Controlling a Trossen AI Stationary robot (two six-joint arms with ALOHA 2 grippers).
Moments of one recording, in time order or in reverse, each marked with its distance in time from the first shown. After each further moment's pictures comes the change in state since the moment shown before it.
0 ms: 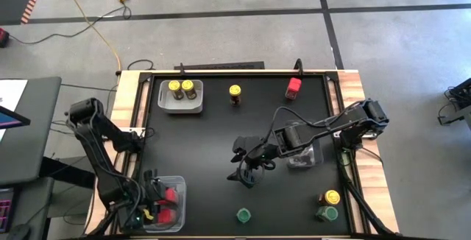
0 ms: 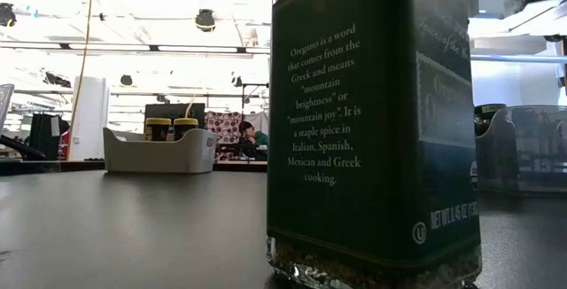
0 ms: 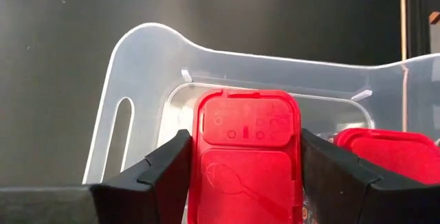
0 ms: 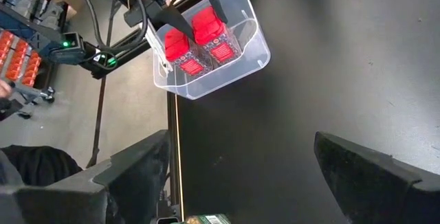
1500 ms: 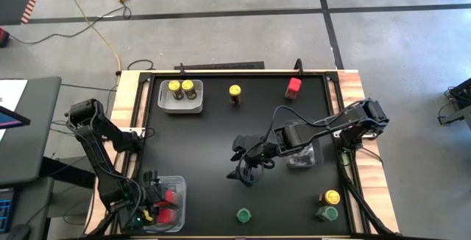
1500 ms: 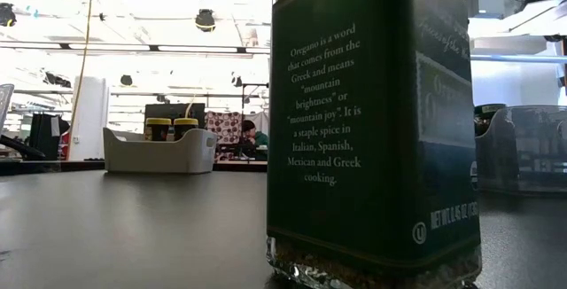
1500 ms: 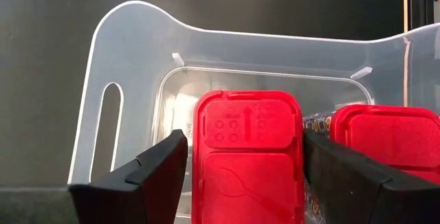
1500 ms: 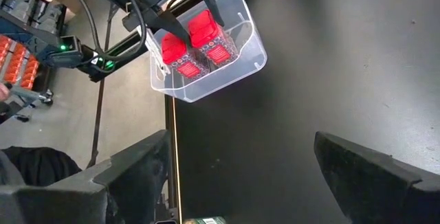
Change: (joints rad) left arm 0.000 0.010 0.000 0.000 0.059 0.030; right arm -0.010 0.000 0.000 0.000 0.000 0.001
